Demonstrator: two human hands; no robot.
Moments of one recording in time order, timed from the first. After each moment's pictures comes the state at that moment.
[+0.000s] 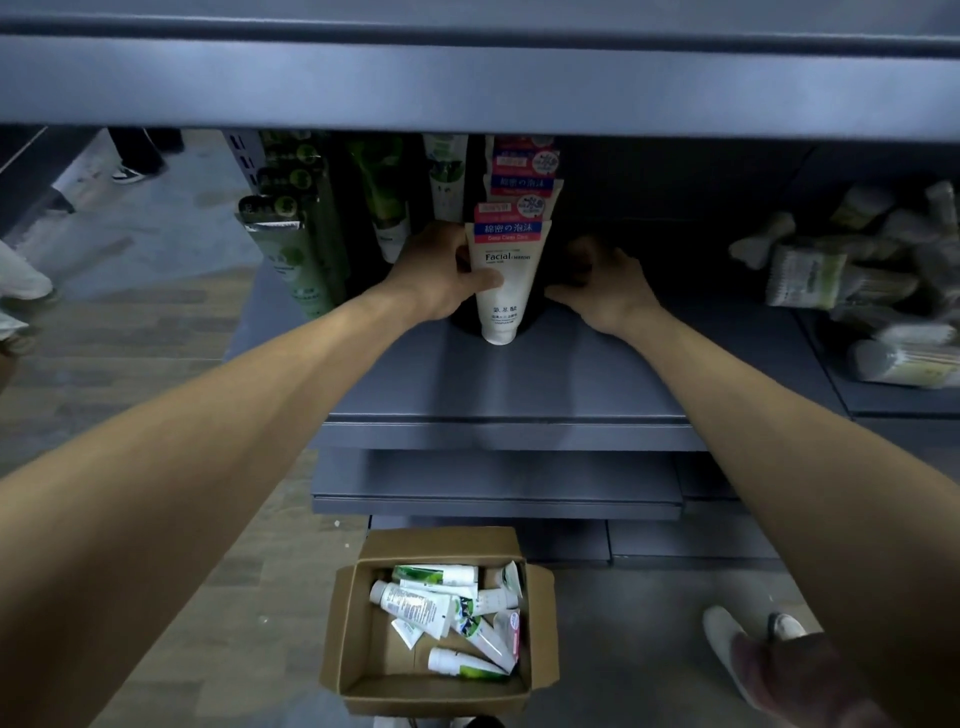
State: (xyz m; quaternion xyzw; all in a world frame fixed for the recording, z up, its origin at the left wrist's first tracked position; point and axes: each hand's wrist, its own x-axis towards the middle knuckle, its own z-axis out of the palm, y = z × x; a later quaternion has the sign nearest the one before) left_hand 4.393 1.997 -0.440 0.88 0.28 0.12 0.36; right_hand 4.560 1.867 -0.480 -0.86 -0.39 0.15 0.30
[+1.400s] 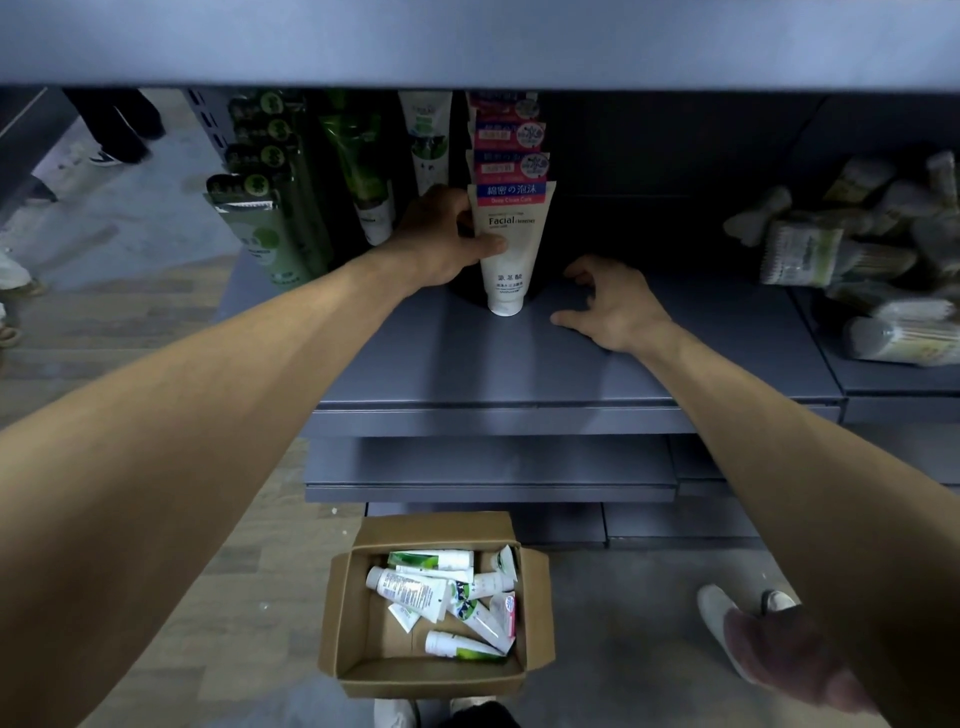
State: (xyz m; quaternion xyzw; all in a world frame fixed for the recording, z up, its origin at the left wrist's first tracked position) left_hand 4.422 2.006 -0.451 0.86 0.28 0.12 0.41; right_hand 4.569 1.836 -0.510 -0.87 -0.42 0.16 0.22
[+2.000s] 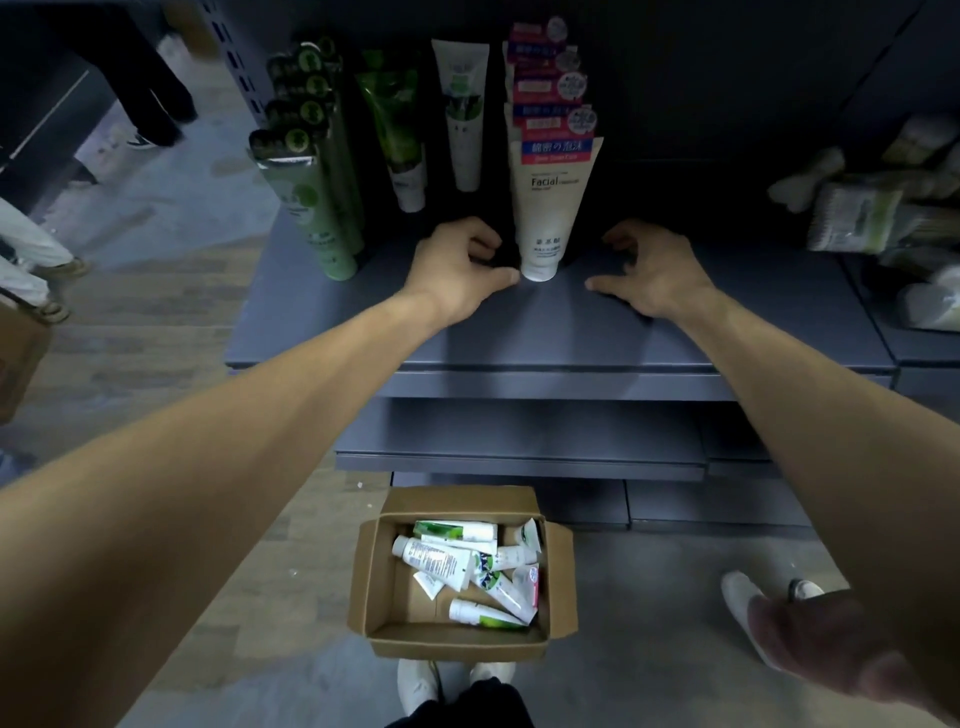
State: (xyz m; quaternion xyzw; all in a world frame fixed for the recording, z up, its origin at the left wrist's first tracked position) left_hand 4.371 1.978 -0.495 0.81 0.35 0.16 0.45; right_hand 4.568 1.833 -0.515 -0.87 -0.41 0.14 0.24
